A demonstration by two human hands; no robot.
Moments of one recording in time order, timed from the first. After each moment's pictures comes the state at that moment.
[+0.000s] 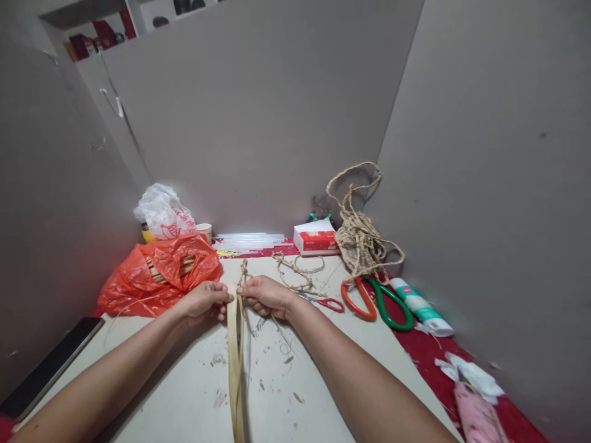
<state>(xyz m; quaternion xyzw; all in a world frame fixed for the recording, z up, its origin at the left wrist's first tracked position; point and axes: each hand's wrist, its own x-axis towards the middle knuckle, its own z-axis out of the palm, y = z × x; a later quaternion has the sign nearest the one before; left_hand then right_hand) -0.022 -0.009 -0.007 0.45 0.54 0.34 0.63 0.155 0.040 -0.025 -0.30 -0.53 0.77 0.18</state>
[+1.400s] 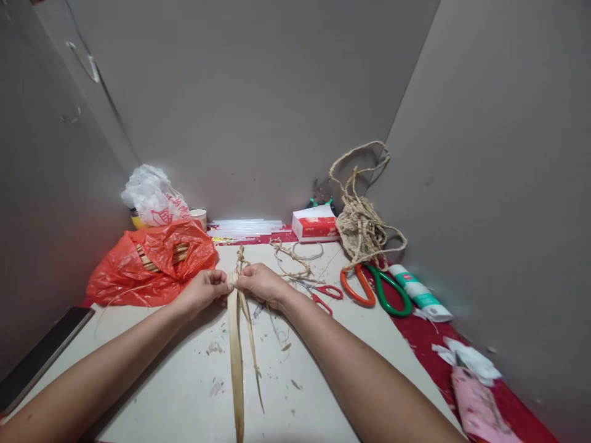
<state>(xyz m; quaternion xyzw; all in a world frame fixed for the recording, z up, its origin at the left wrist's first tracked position) -0.012 -0.009 -0.021 0.53 0.53 0.38 0.54 0.146 0.029 -0.020 -0.42 -0.58 0.65 0.25</state>
